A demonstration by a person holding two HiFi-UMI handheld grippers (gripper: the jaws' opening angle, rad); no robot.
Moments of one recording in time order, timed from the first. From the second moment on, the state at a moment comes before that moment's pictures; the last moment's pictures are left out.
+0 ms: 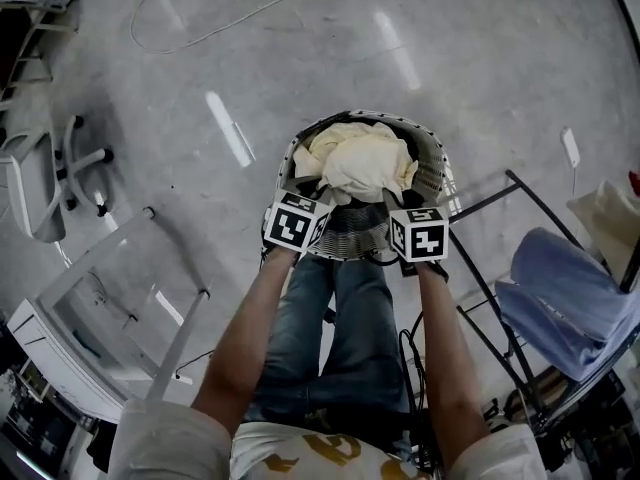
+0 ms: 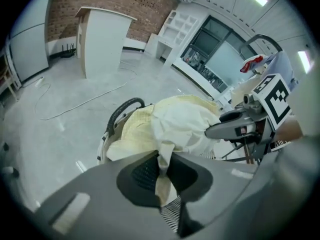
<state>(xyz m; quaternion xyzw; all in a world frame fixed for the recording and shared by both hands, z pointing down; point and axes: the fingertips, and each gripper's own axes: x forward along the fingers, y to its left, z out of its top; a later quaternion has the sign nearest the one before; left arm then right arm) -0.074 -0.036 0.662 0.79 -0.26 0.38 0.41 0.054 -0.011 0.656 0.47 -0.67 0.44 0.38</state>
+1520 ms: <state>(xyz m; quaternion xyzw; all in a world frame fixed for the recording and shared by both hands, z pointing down) -0.065 -0.063 0.317 0.89 -0.24 0.27 0.28 0.058 -0.015 0.314 0.55 -0.72 0.33 0.26</state>
